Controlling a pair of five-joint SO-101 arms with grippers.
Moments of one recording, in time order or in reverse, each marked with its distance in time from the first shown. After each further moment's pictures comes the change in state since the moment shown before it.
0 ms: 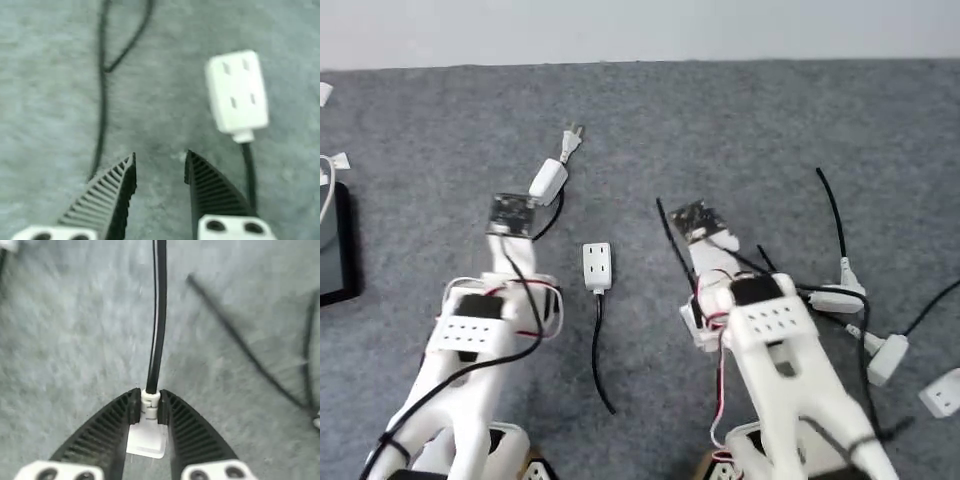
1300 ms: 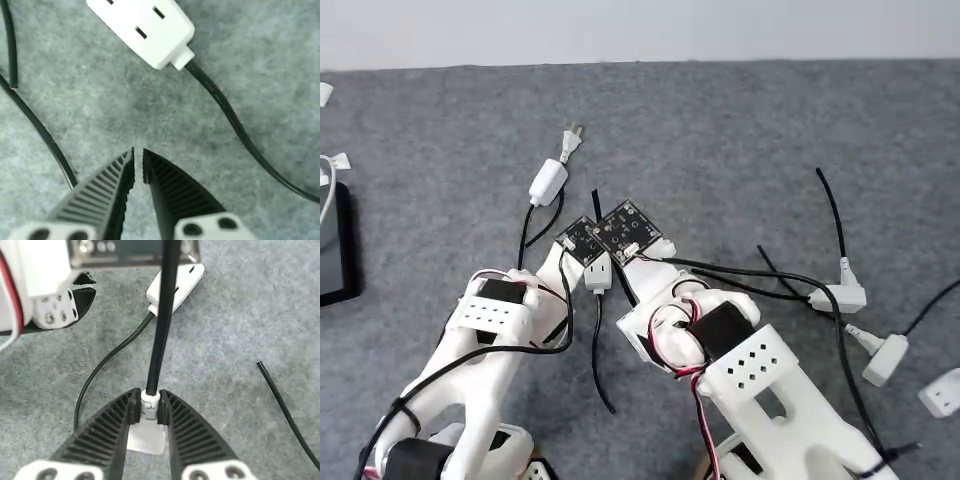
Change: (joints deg) left arm 4.1 7.5 -5.6 9.5 -31.1; right arm -22.3 -7.9 -7.6 5.2 -6.5
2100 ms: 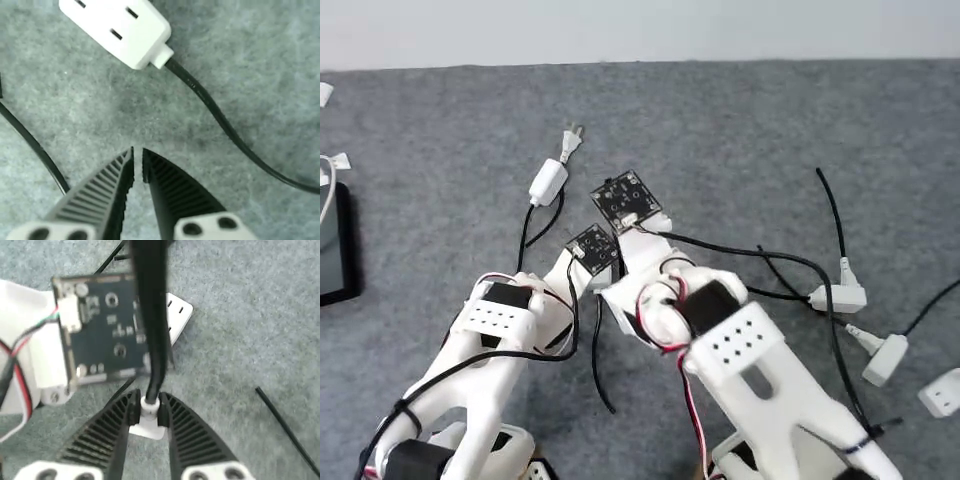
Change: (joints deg) left arm 2.0 -0.6 1.2 0.0 -3.0; right arm 0.4 8.9 -7.4 -5.2 -6.8
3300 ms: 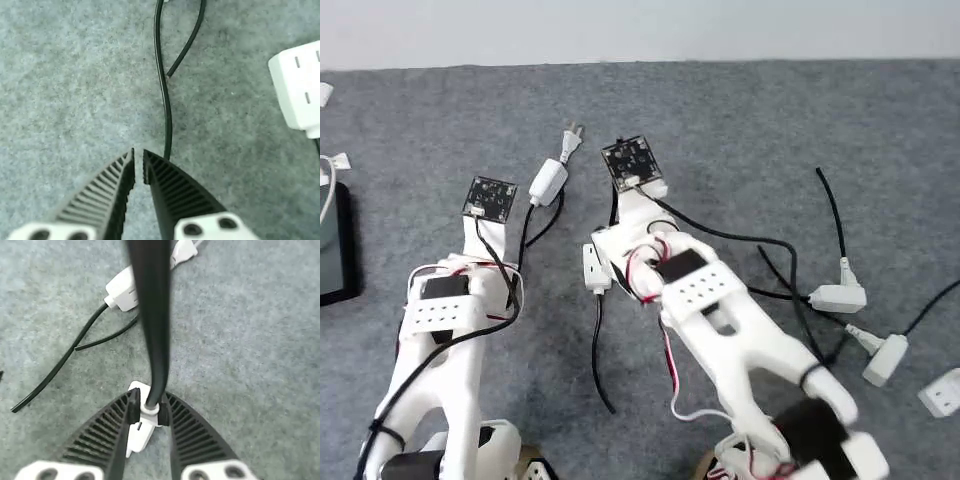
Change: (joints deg) left arm -19.1 -2.1 -3.2 -7.5 16.9; right arm 5.5 23.6 -2.1 -34.3 -3.5
